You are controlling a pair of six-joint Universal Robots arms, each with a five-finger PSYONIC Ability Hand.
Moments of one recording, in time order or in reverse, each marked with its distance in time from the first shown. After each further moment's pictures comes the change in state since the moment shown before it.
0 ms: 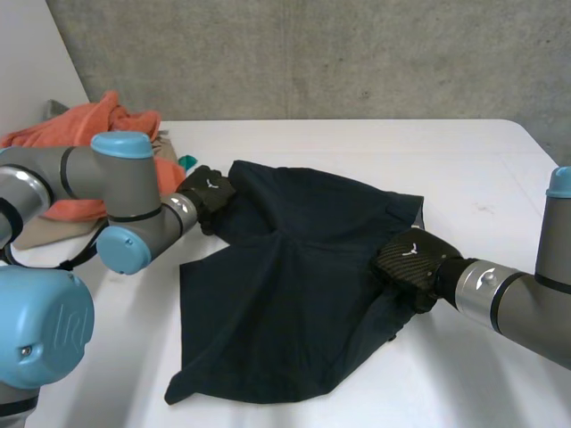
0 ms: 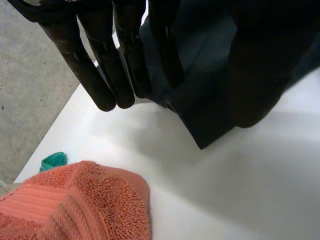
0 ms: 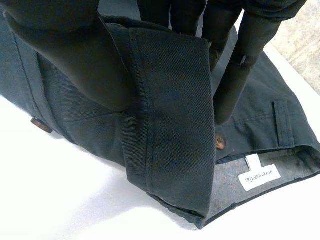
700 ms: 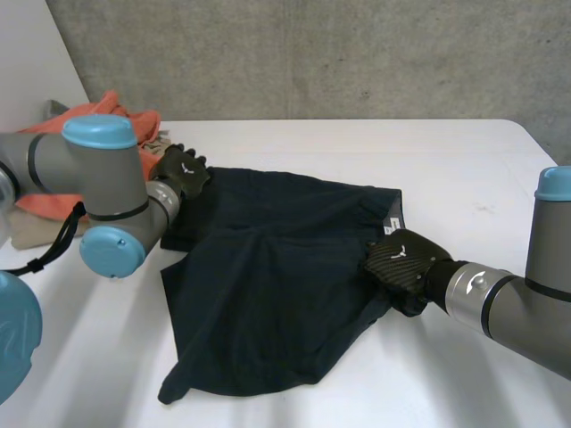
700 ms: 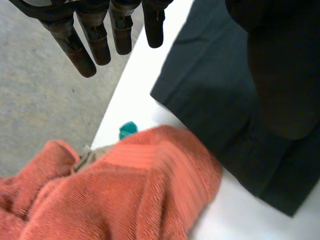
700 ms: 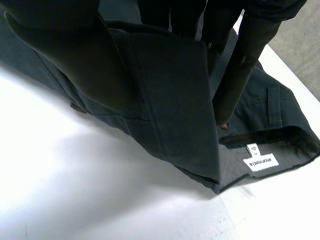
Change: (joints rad) left arm -0.015 0.251 -0.287 0.128 -0.204 0.117; right arm 0.054 -0.018 -0.003 0.006 0.016 0.012; left_hand -0.568 -0.541 -0.536 -0.538 -0.515; right_hand 0.000 0.000 0.000 0.000 0.000
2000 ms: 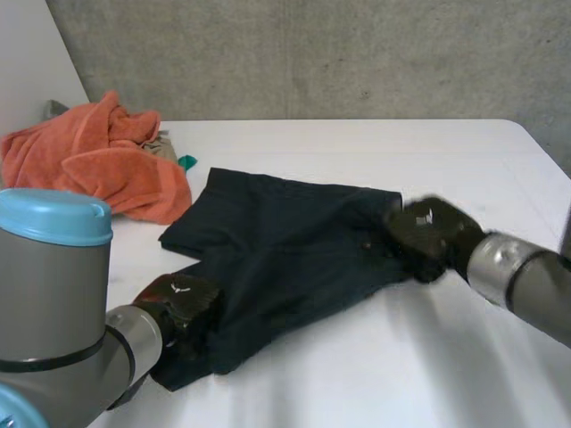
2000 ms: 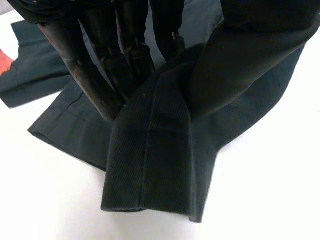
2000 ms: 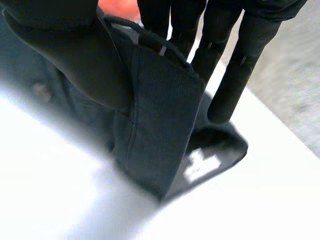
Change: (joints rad) left arm -0.180 0.581 -0.779 -0.206 -0.044 -0.684; right arm -0.033 -0.094 -0.039 -0.010 0.056 0.168; left_hand 0.928 0.982 0.976 0.992 0.962; right_hand 0.000 0.000 0.000 0.000 0.000
